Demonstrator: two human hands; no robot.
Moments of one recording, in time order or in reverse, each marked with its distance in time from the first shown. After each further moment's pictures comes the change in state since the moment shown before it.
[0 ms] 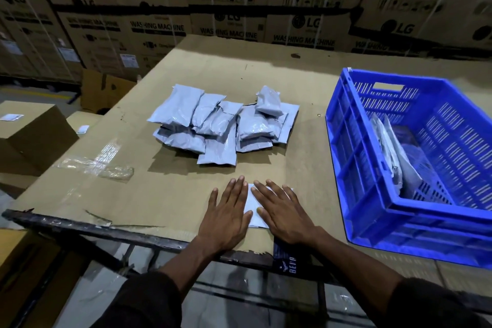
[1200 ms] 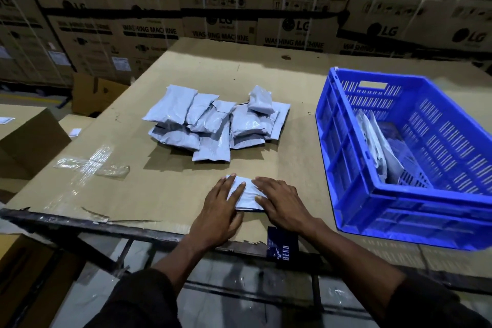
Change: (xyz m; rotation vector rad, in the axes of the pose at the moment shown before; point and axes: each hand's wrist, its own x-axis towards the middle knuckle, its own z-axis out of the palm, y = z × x) left_hand -0.010 -0.011 0.010 -0.261 0.206 0.157; right_hand -0.010 -0.003 -0.018 0.229 0.094 0.097
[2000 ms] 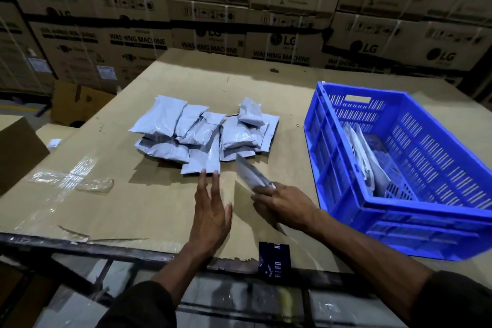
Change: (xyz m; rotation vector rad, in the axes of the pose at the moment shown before) left_hand 0.028 0.023 -0.006 -0.163 0.357 -0.184; right_hand 0.011 0.001 -0.065 -0.499 -0.060 -0.360
